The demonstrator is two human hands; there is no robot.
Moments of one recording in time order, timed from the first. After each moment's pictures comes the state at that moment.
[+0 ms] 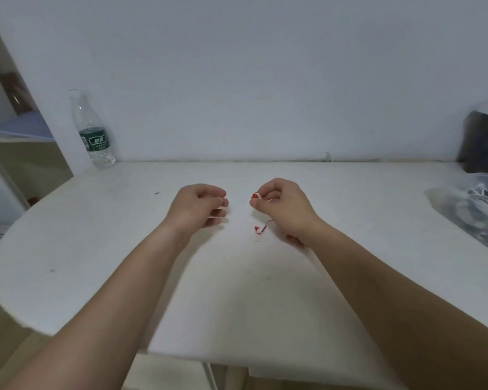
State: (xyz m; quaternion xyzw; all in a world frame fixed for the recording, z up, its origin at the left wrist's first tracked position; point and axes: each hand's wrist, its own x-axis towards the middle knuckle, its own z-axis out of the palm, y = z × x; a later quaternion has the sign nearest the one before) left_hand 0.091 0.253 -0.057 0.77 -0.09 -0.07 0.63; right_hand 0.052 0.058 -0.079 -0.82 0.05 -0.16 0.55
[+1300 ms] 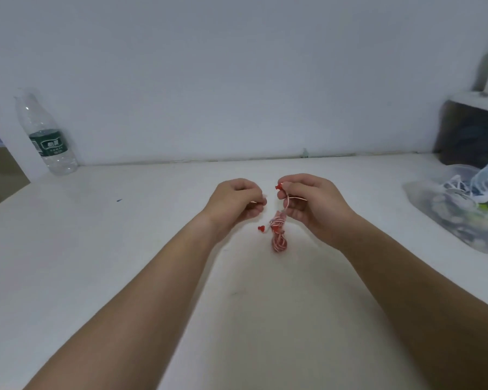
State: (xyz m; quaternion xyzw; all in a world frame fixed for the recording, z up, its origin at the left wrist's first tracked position) left_hand 0.103 0.138 -0.067 0.70 -0.16 -0.19 0.67; right_hand 0.023 -0.021 -0.066 -0.62 0.09 -0.12 0.77
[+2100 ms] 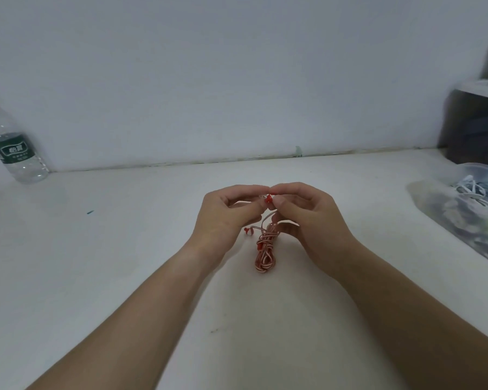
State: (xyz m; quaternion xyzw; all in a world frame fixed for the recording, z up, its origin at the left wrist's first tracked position) left_hand 0.098 0.115 -0.081 0.67 -0.24 -0.10 0.69; right_hand 0.028 -0.029 -0.089 -0.62 0.03 -0.18 0.76
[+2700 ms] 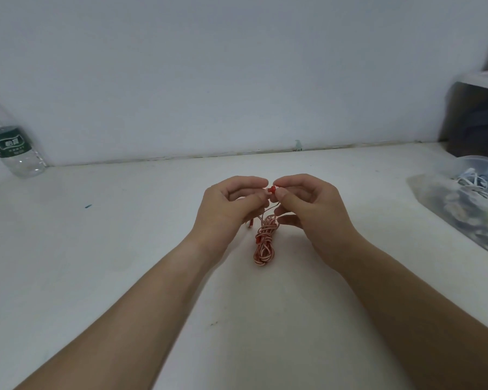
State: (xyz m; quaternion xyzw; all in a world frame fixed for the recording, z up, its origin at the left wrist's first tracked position) left_hand 0.098 0.114 -0.085 0.64 -0.21 -0.13 0.73; right_hand 0.028 -0.030 -0.089 -0.66 0.06 -0.21 0.72
